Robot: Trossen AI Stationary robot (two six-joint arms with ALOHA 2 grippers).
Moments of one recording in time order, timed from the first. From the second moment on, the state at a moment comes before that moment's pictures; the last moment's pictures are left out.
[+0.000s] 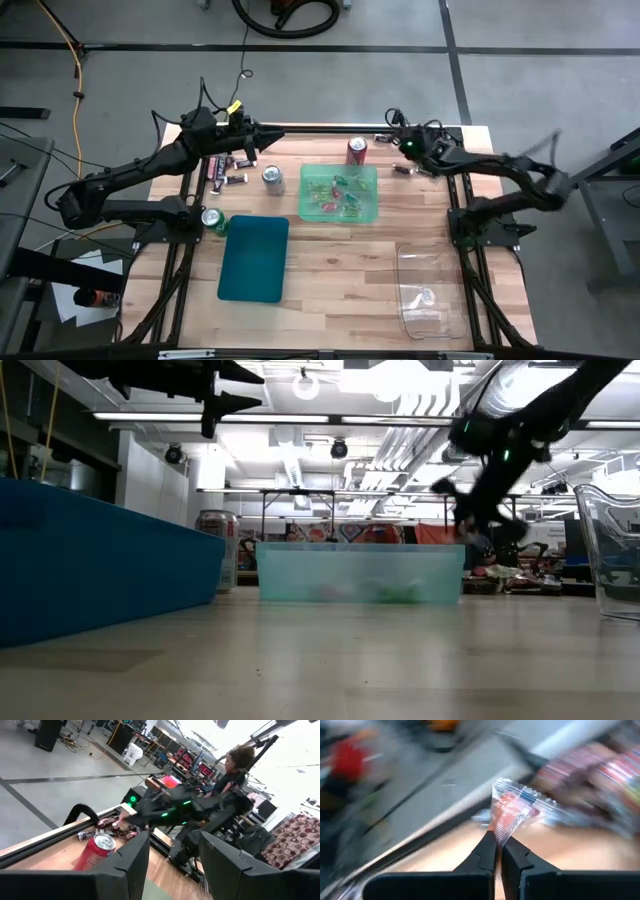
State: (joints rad) left arm 0.59 0.99 0.74 0.24 0.32 -0.58; right arm -0.68 1.24 0.58 -0.05 0.42 1.20
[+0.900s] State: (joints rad) left arm 0.59 0.99 0.74 0.24 0.25 -0.64; right arm -0.36 0.96 0.71 0.13 -0.14 0.41
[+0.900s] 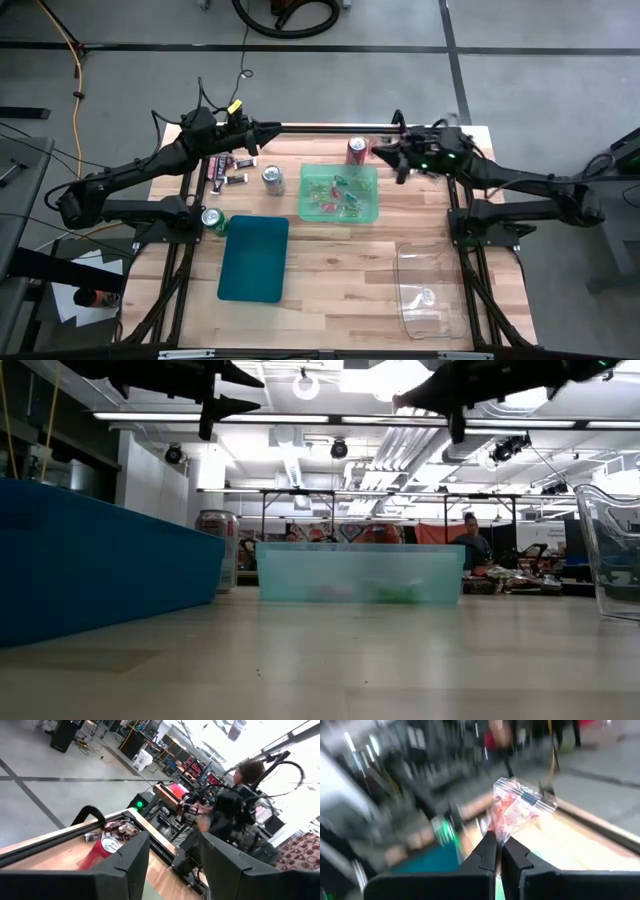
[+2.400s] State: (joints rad) left arm 0.59 0.99 0.74 0.24 0.26 -0.64; right arm -0.26 1.74 1.08 -0.46 -0.02 0.22
